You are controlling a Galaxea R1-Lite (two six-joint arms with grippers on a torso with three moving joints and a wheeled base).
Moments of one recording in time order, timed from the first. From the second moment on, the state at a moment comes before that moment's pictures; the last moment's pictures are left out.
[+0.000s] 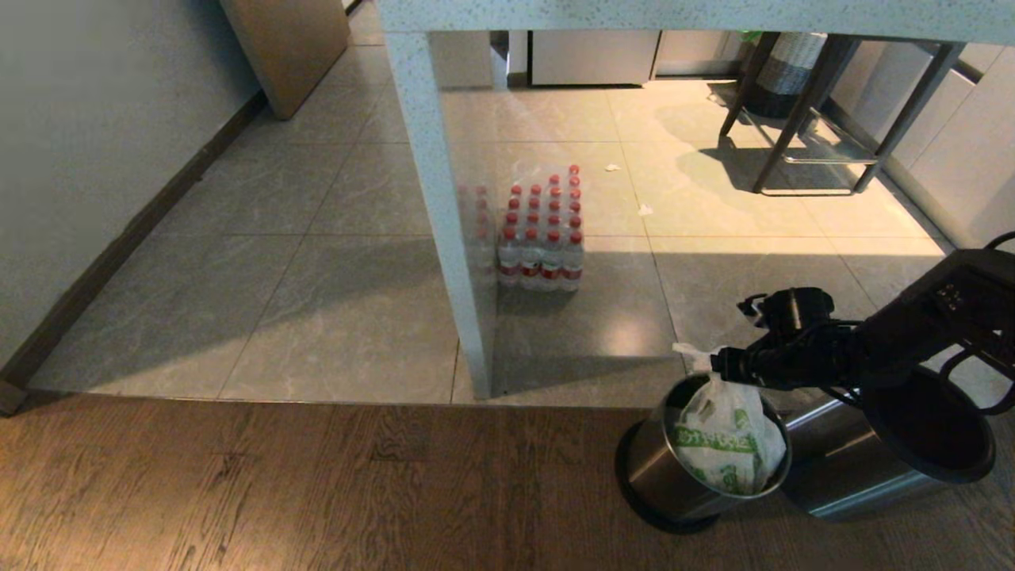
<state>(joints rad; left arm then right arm) 0.00 0.00 0.00 0.00 0.00 0.00 -0.05 2.35 -1.24 -0.36 0.13 0.12</state>
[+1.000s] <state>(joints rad) 0.00 0.00 0.00 0.00 0.00 0.00 0.02 2.22 -1.06 -0.39 0.05 0.10</state>
